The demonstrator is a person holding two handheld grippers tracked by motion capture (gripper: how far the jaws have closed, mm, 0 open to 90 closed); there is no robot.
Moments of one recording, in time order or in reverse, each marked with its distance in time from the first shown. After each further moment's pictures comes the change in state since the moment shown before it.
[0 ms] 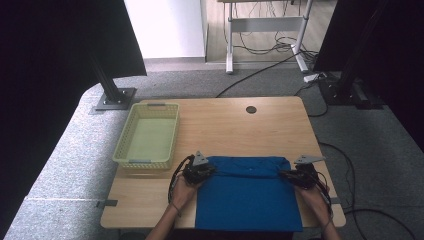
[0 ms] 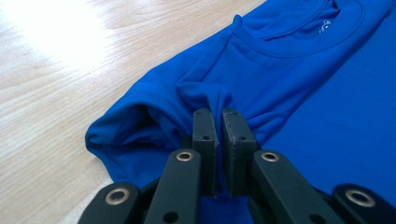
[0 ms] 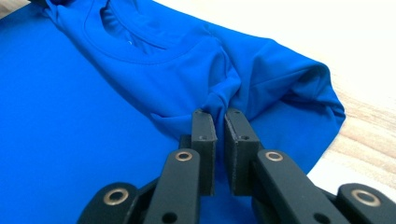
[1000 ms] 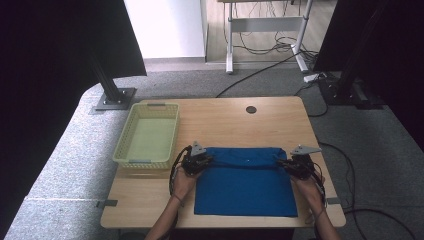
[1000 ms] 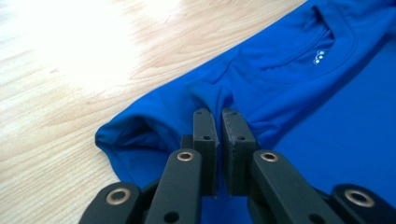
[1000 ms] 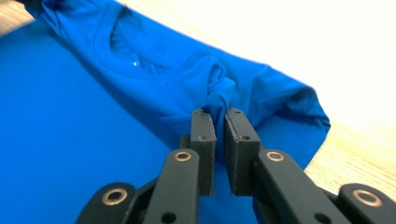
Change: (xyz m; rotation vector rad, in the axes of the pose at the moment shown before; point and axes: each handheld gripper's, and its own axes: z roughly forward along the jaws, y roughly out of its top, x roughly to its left) left arm 0.018 0.019 -0.005 -0.073 0.049 -0.039; right arm -0.003 0.029 0.006 -0.061 -0.064 -0.035
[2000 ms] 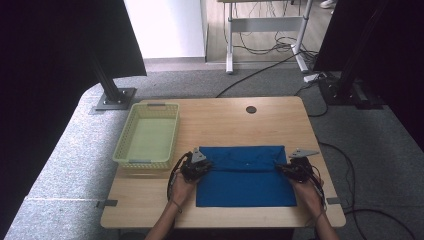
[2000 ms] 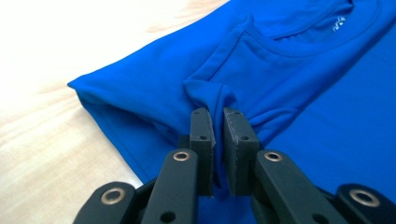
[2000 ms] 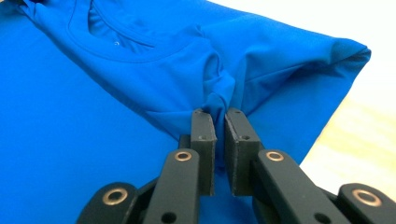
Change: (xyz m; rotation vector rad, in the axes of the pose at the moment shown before) left arm -0.002 -0.018 0.007 0.066 0.028 0.041; right arm -0.001 -0.011 0.012 0.073 -0.001 0.029
